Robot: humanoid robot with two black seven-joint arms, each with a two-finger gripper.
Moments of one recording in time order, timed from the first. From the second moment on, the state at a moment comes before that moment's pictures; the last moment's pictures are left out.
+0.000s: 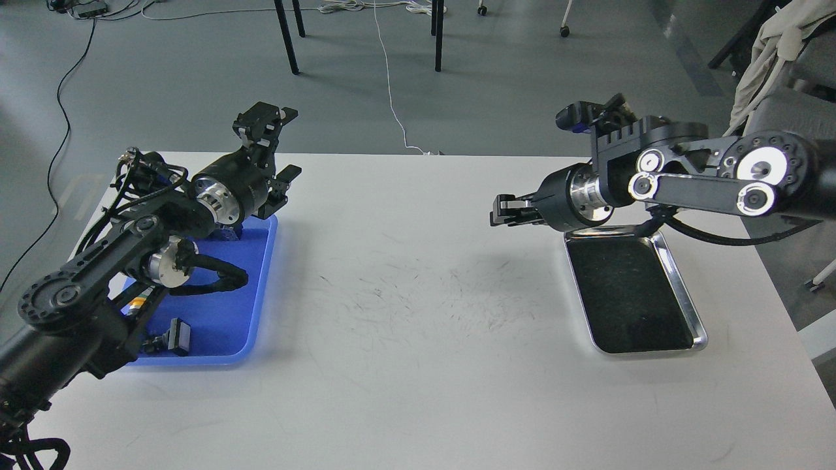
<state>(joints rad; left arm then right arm) -0.56 0.37 -0.97 -1.23 0.70 0.00 0.14 1.57 -0.23 -0.49 1.10 -0.52 0.30 -0.11</state>
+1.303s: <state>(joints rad) -0.59 0.46 -0.97 -1.27 0.70 0.05 0.15 1.20 0.00 -0.35 1.03 -0.56 0.08 -0.09</state>
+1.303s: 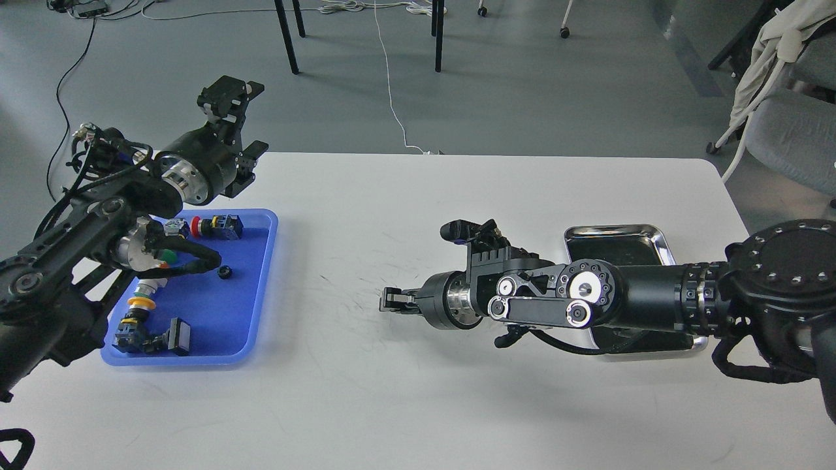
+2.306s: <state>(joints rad) -0.58 0.51 -0.94 -1.30 0.71 0.14 0.16 0.91 -0.03 0.70 0.73 -0.53 0.18 -0.04</state>
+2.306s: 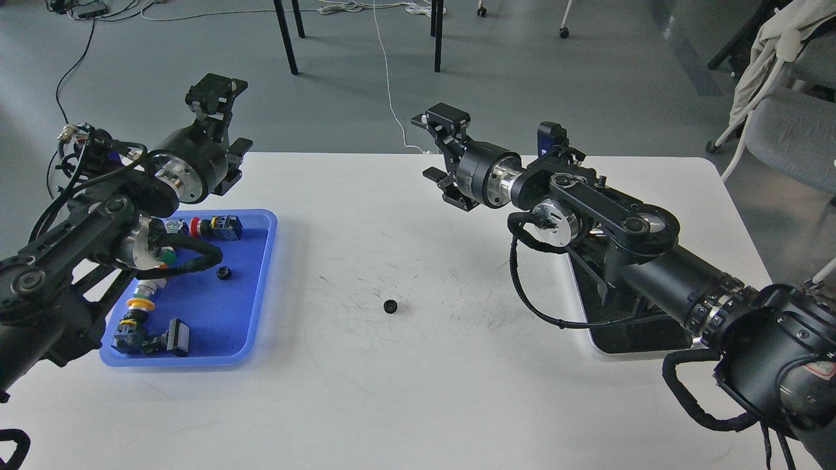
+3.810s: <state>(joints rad) -0.53 0.32 -0.34 -1.28 2.18 0.03 0.10 0.35 -0.35 1.16 0.82 0.27 0.49 0.01</state>
